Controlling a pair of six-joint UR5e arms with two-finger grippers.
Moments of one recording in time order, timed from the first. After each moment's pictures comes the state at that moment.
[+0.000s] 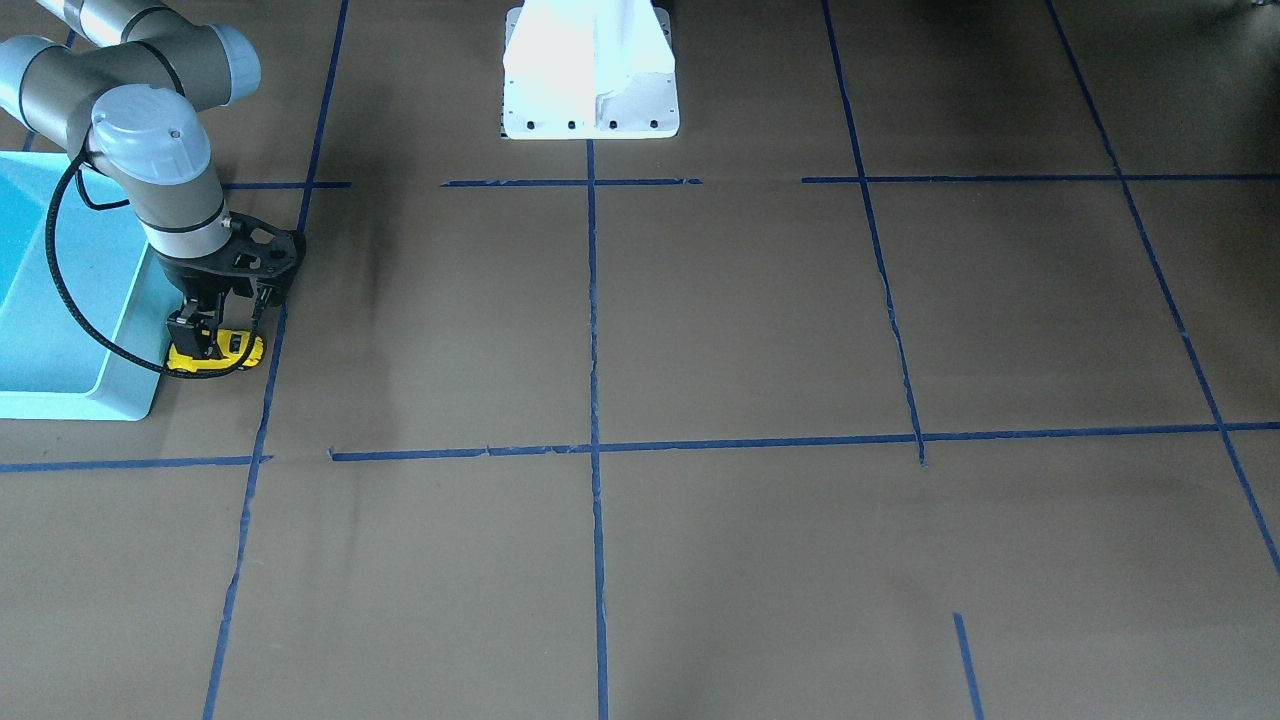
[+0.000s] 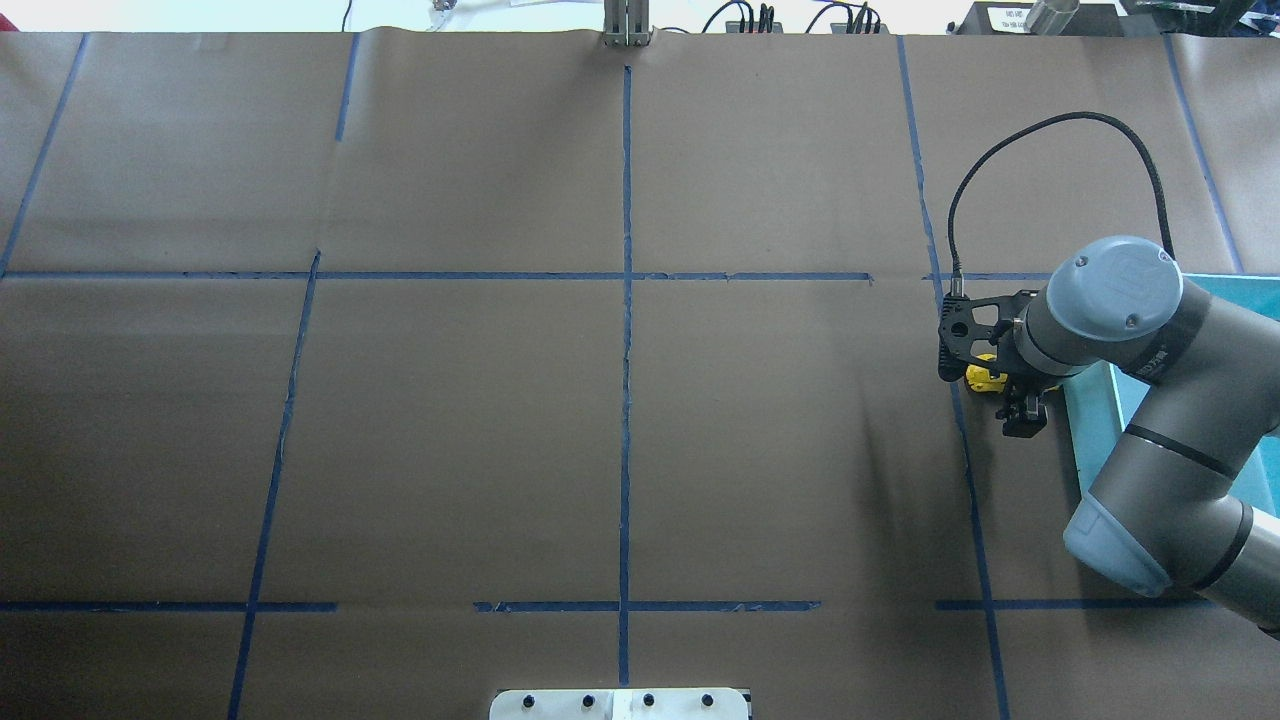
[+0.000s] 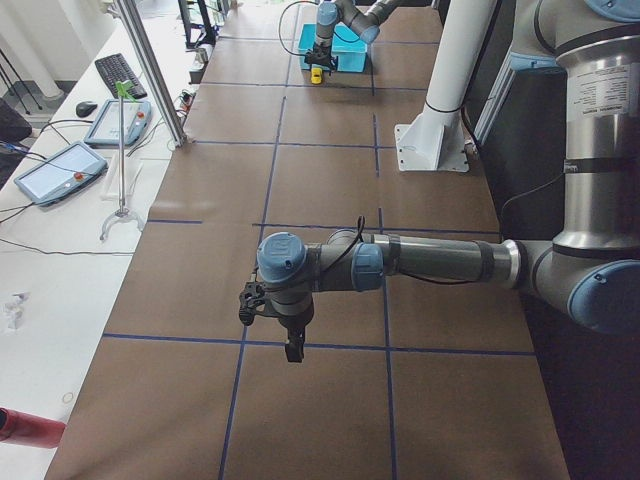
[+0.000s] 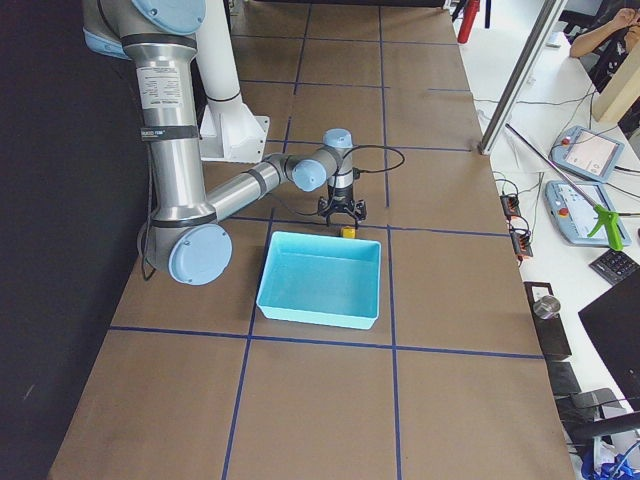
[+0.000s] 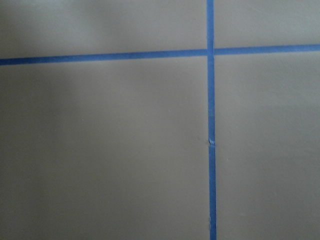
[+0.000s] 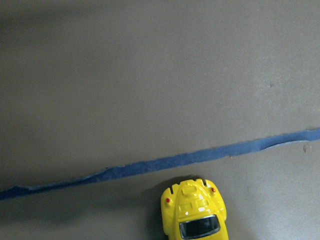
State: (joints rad) left arm -1.57 -1.45 -1.73 -1.46 -2.31 0.08; right arm 0.70 -1.45 1.86 -1.49 1.81 -0.43
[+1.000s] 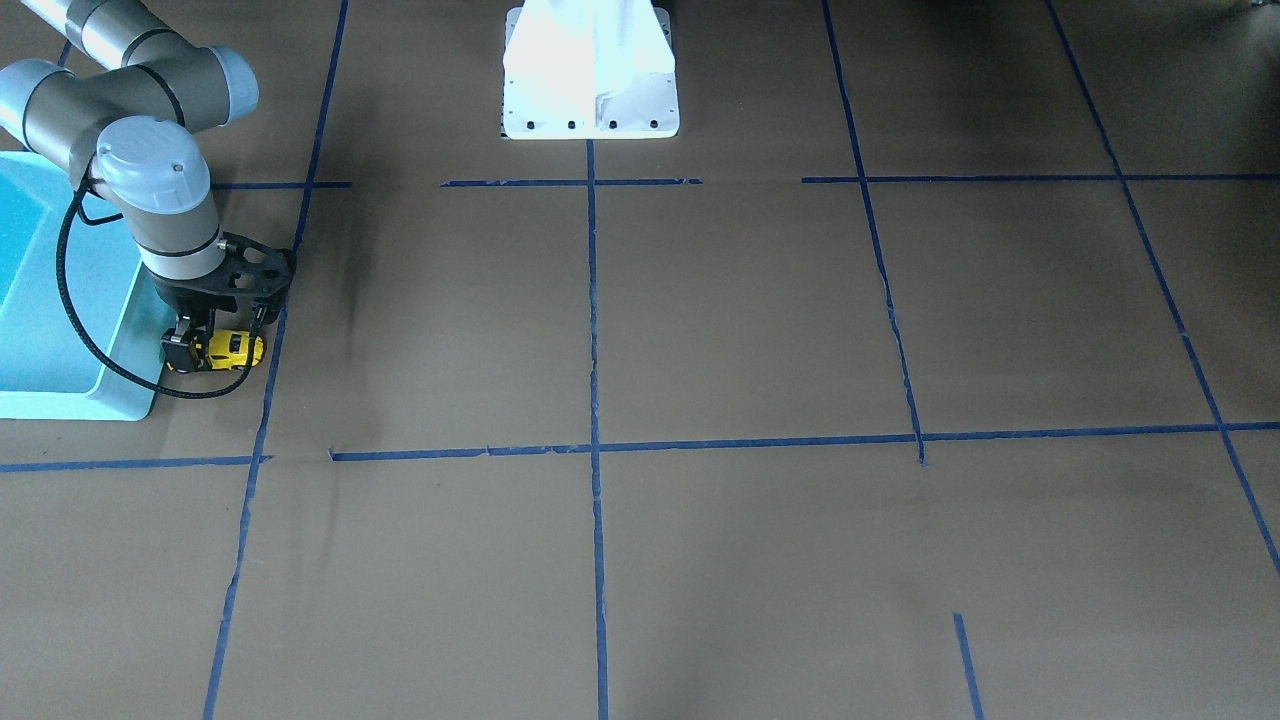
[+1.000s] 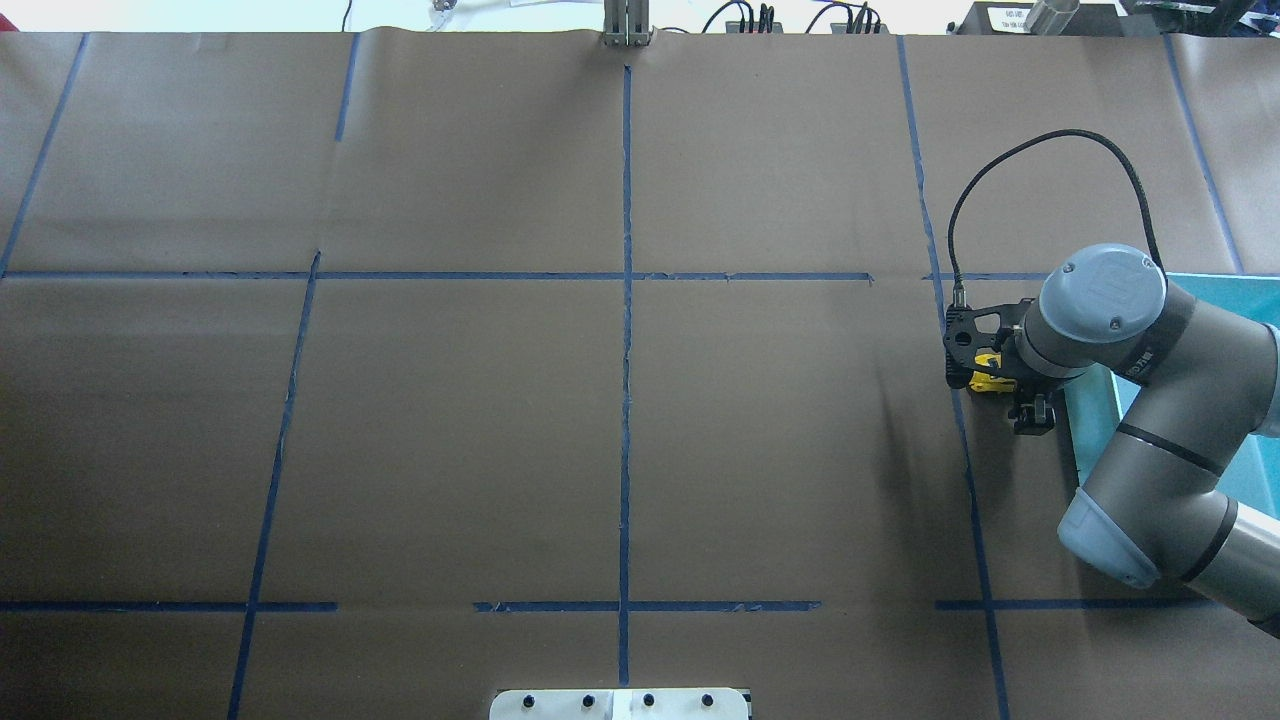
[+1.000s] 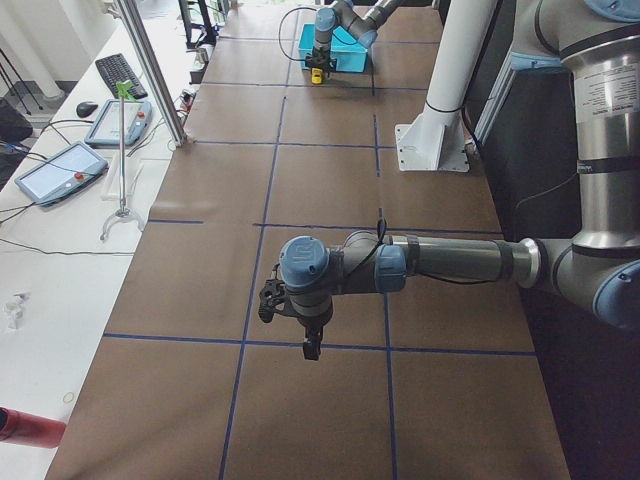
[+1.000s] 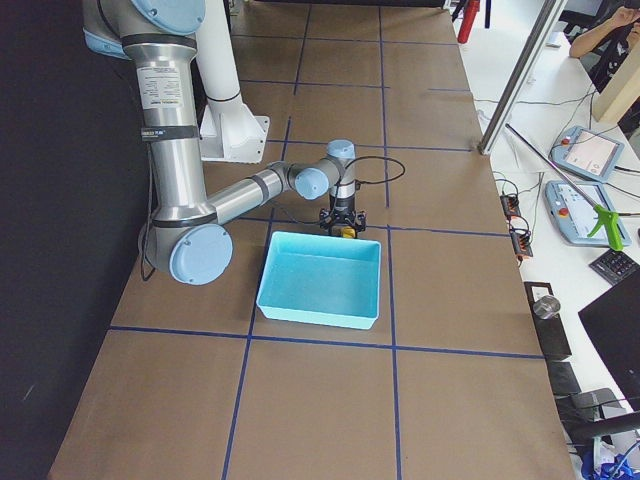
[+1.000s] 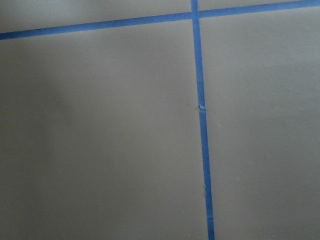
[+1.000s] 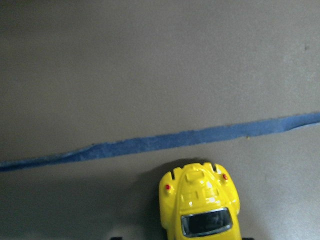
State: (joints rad) left arm -1.57 -1.38 -1.79 -1.47 -2.36 0.15; right arm 0.69 -1.45 1.79 -1.48 1.81 -0.47
